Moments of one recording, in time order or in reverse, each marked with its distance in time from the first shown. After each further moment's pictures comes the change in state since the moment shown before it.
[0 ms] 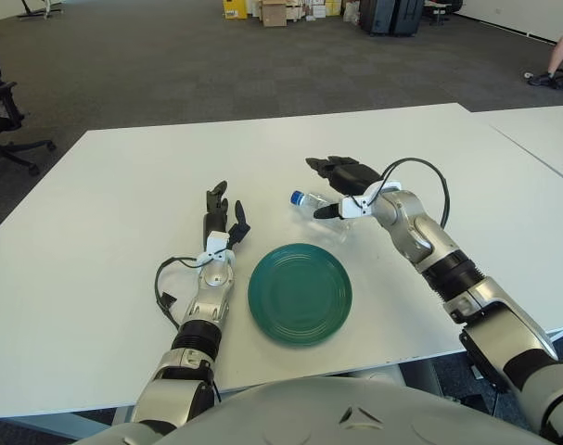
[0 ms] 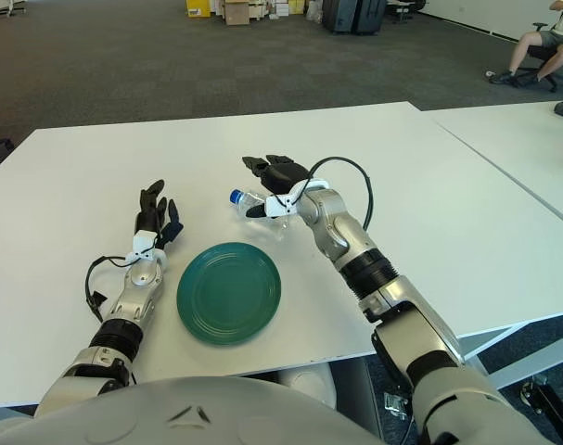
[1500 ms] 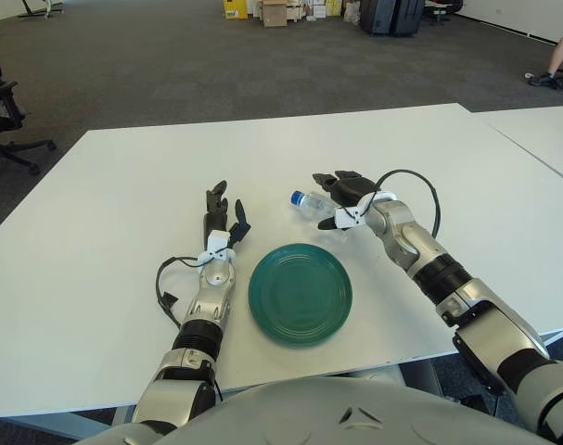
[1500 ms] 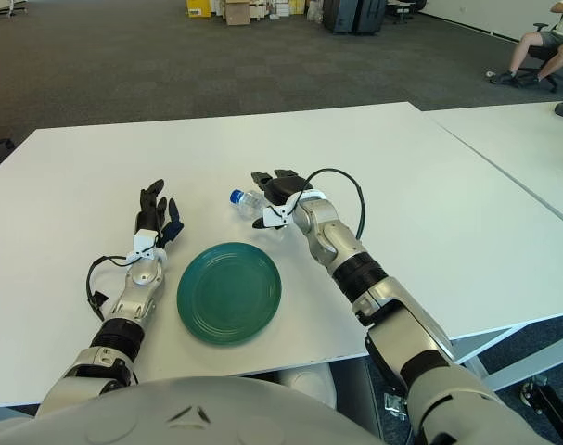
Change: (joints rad) left arm 0.002 -0.008 0.002 -0.016 0.002 0.025 0.005; right arm -0.045 0.064 0.071 0.265 -0.100 0.023 -0.093
